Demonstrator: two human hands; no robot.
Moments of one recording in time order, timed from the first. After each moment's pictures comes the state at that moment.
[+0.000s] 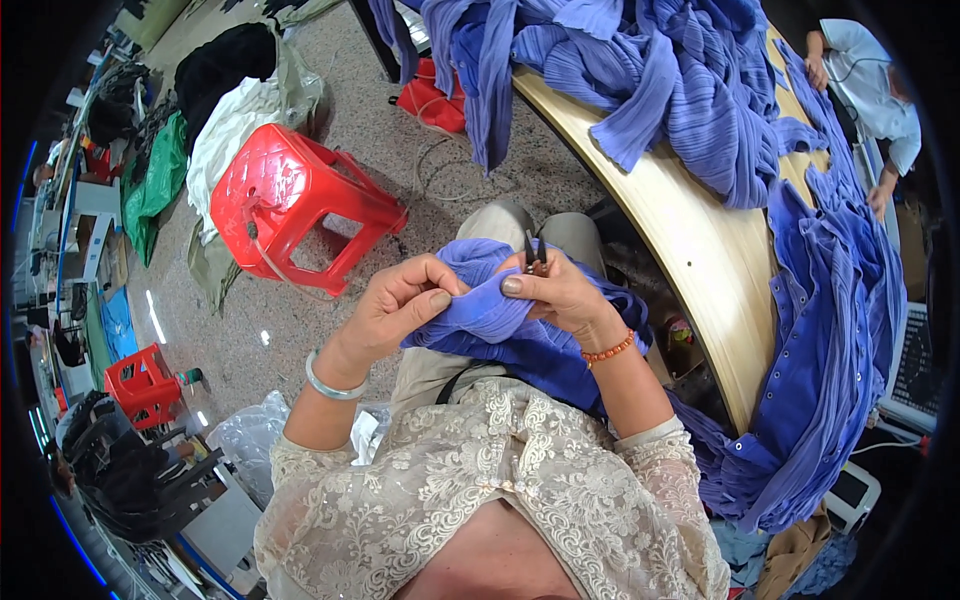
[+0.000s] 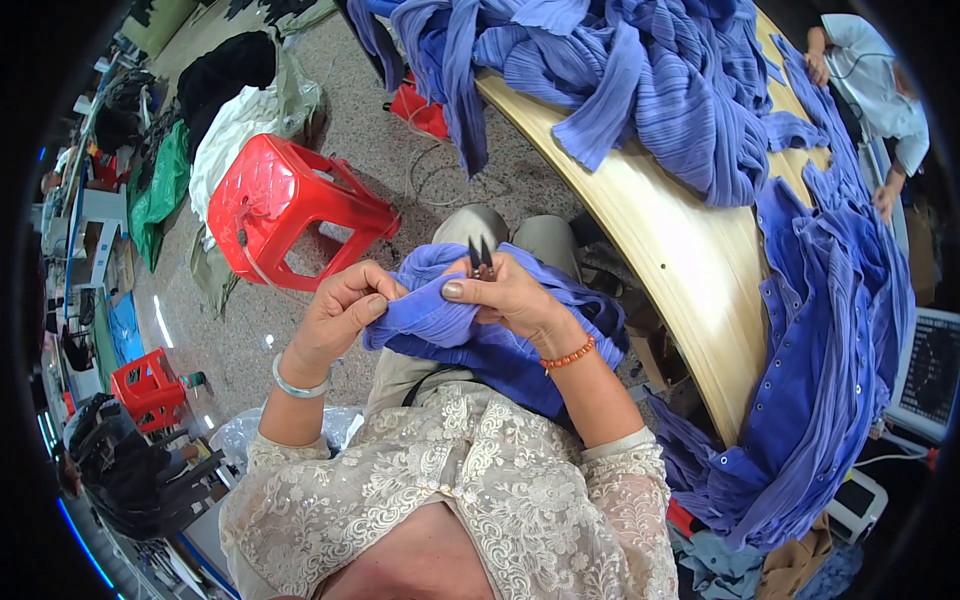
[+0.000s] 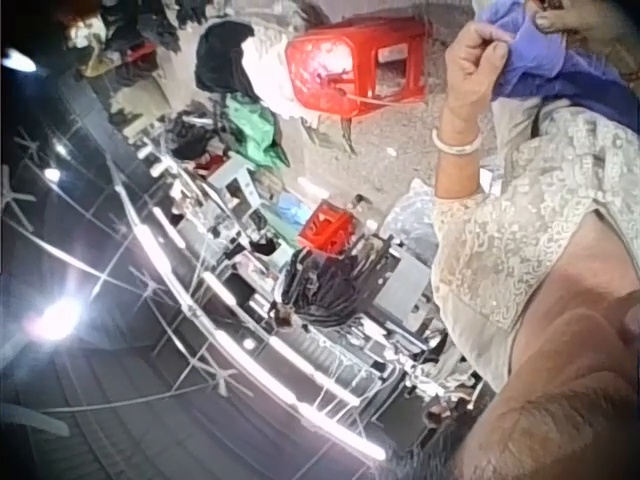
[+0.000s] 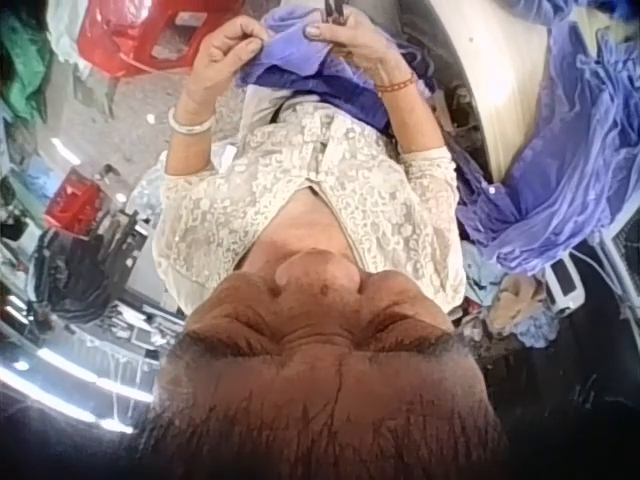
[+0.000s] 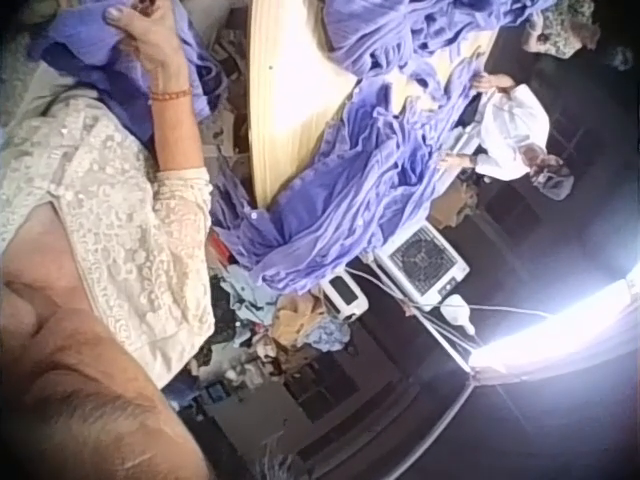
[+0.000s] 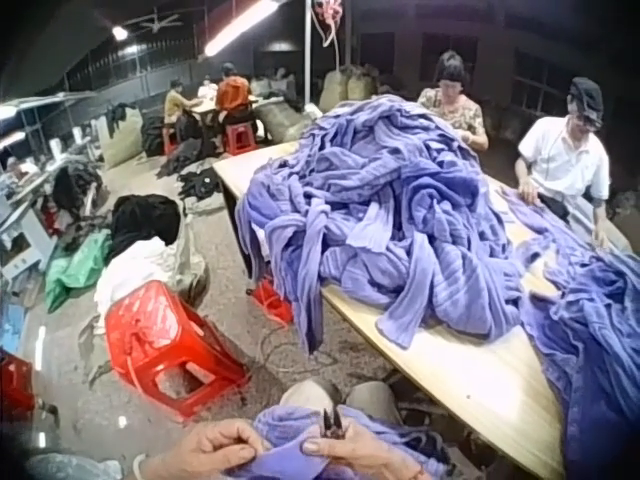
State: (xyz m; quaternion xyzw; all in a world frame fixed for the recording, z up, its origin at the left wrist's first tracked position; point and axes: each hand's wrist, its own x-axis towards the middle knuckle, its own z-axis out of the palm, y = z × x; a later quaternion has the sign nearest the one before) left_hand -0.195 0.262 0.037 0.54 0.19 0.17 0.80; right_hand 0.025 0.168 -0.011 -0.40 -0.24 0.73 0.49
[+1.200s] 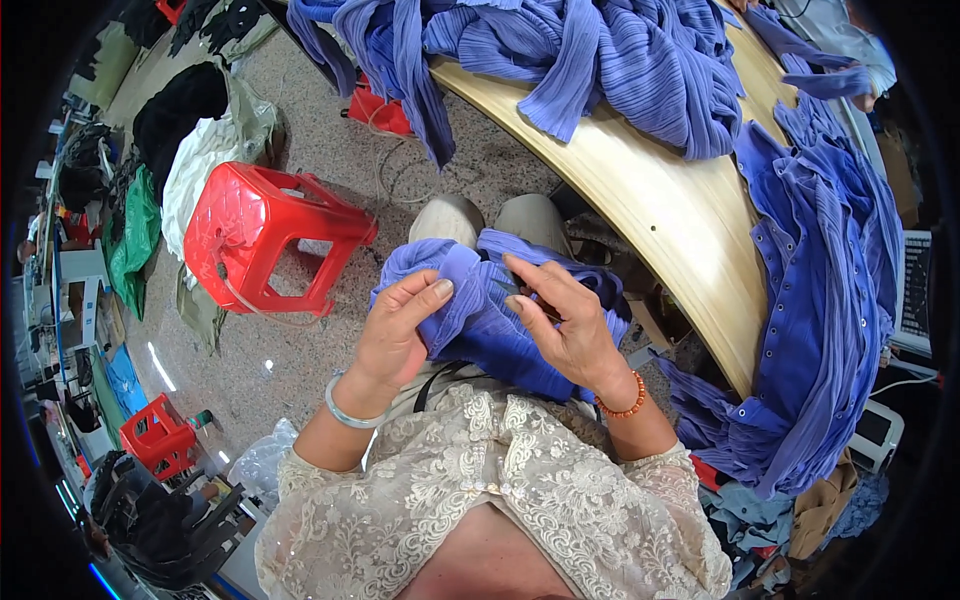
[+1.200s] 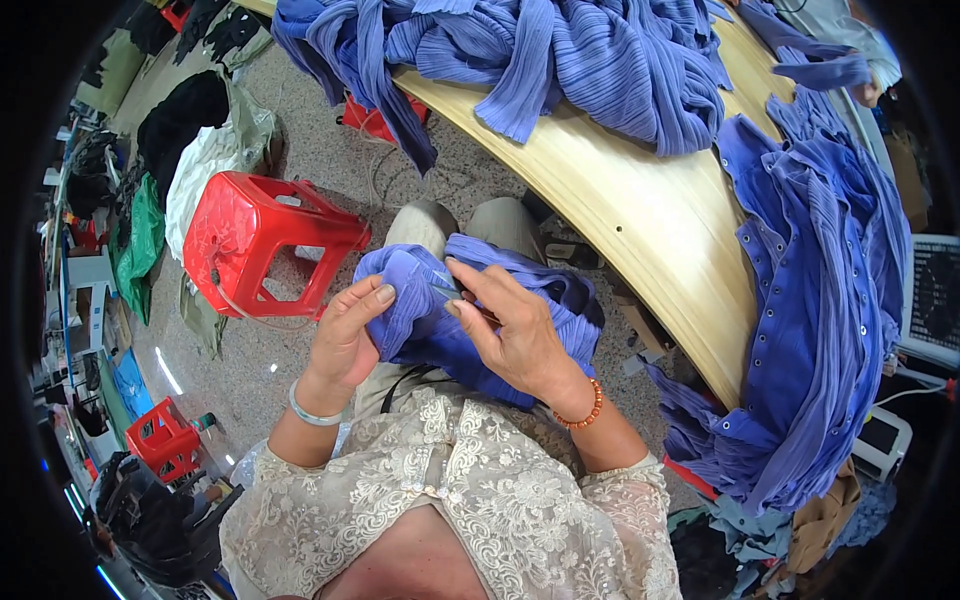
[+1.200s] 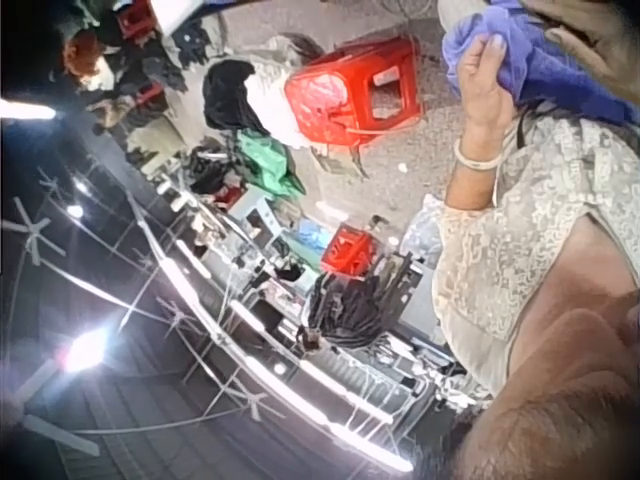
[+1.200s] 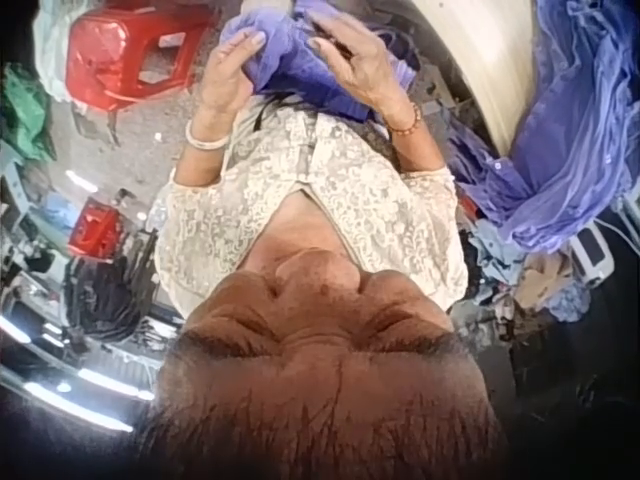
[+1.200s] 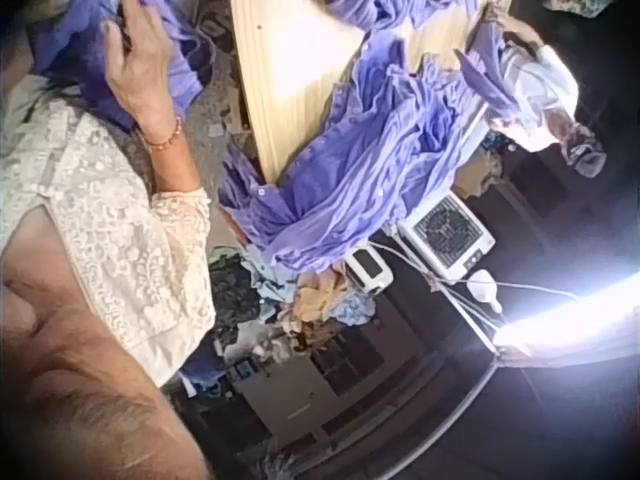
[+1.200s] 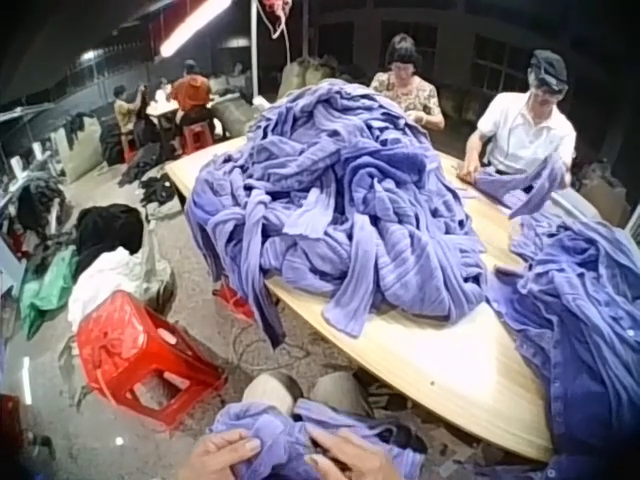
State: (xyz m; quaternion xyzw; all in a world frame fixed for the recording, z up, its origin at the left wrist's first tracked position) left_hand -0.140 0.224 0.018 0.31 0.31 0.18 0.88; right_hand 0.033 0.103 0.029 -0.66 -0.51 0.28 0.47
